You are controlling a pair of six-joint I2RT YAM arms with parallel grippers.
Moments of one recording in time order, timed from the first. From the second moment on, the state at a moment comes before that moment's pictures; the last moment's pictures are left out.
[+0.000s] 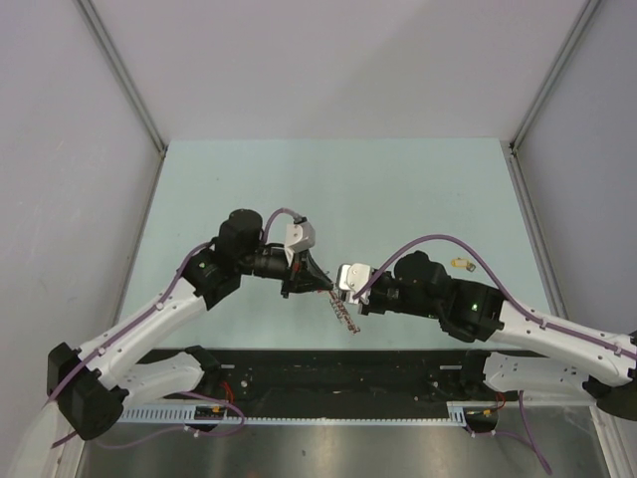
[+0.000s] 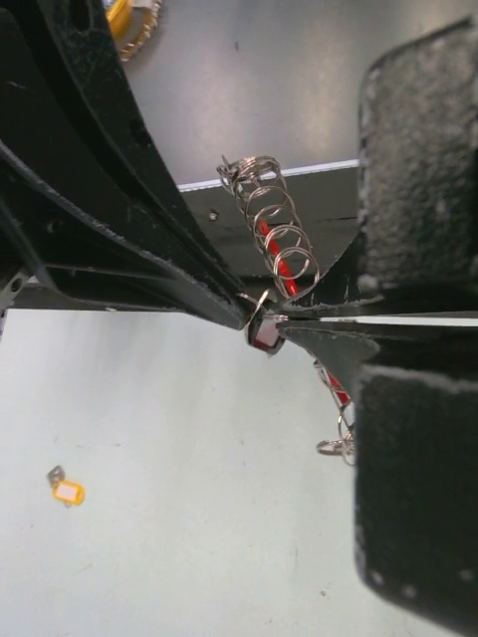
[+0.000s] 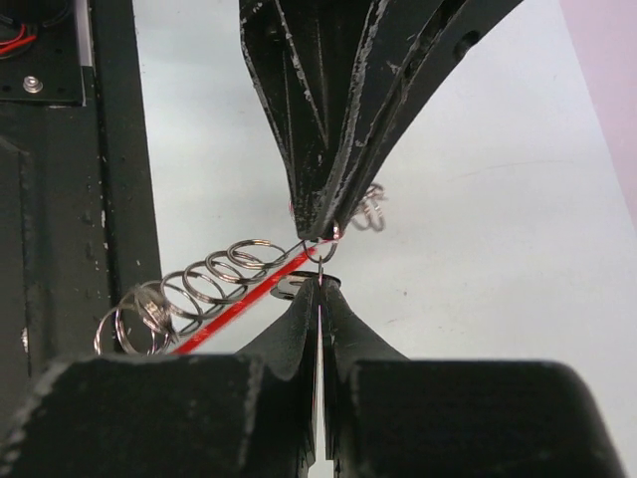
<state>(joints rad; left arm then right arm) -0.68 1.03 0.87 -0.23 0.89 0.08 1.16 0.93 0.91 -0.36 -0.04 -0.43</state>
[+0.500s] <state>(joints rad) -0.68 0.99 0.76 -0.01 0.88 -0.11 1.19 0.93 0.87 -0.30 0.00 -0.39</state>
